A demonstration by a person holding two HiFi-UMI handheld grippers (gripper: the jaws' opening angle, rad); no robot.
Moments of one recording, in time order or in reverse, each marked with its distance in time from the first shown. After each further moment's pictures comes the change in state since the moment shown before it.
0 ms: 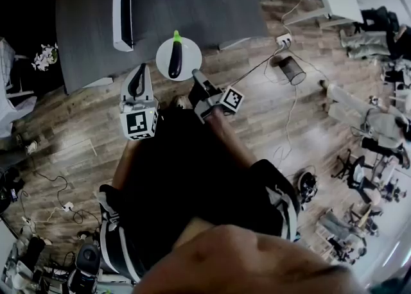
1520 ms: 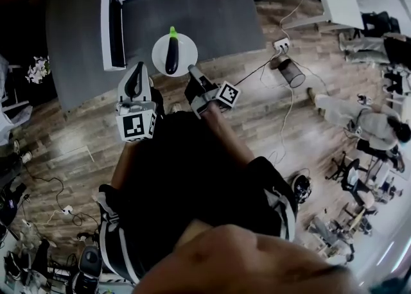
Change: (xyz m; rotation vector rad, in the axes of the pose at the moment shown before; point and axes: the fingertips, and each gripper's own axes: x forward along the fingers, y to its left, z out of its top) left arm 0.106 0.010 0.024 -0.032 -0.040 -0.002; right arm 0.080 -0.008 0.085 0.017 0.009 -0.013
